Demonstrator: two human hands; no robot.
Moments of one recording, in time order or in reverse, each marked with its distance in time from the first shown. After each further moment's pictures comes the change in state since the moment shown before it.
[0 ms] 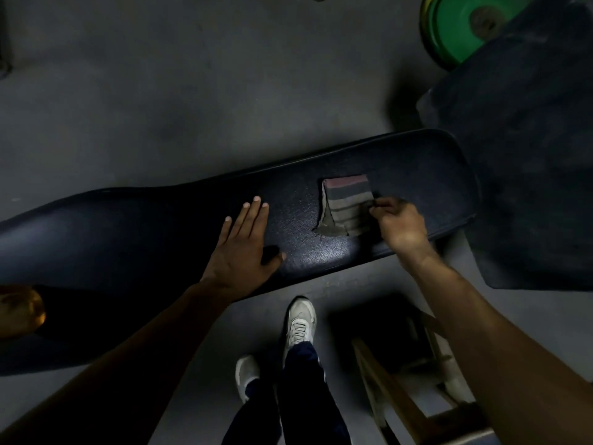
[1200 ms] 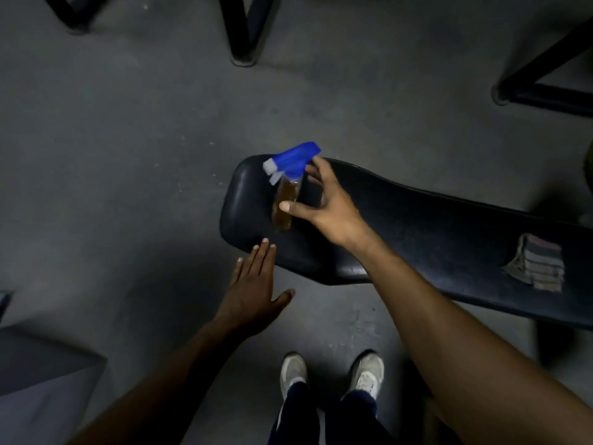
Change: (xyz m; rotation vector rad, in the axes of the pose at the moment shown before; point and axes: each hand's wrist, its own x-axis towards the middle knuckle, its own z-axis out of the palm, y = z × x) left_hand -0.347 -0.222 -0.035 -0.240 0.161 -0.472; right_hand -0.340 -0.209 0.325 -0.066 -0.735 -0.836
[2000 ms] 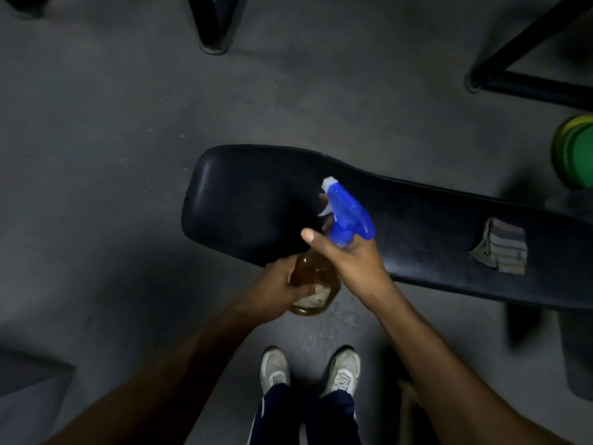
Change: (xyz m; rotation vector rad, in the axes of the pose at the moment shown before) left_hand 0.033 0.084 0.028 -0.799 -0.217 0.122; right_hand -0.097 0.054 -0.037 0.190 0.246 0.058
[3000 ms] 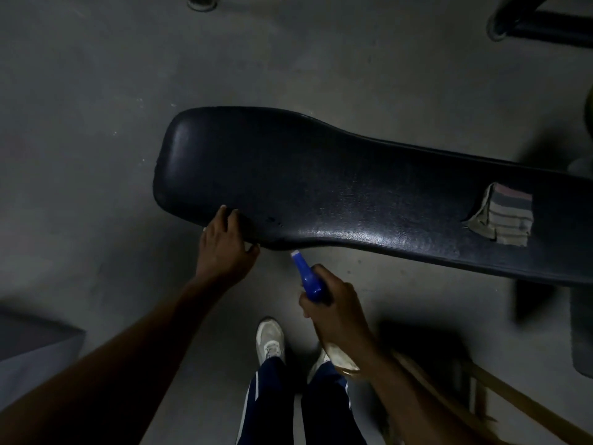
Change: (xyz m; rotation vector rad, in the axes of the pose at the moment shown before) left_hand 0.019 -0.041 0.004 0.769 0.399 -0.312; right_hand -0.085 0.118 -0.024 -0.251 -0.168 0.327
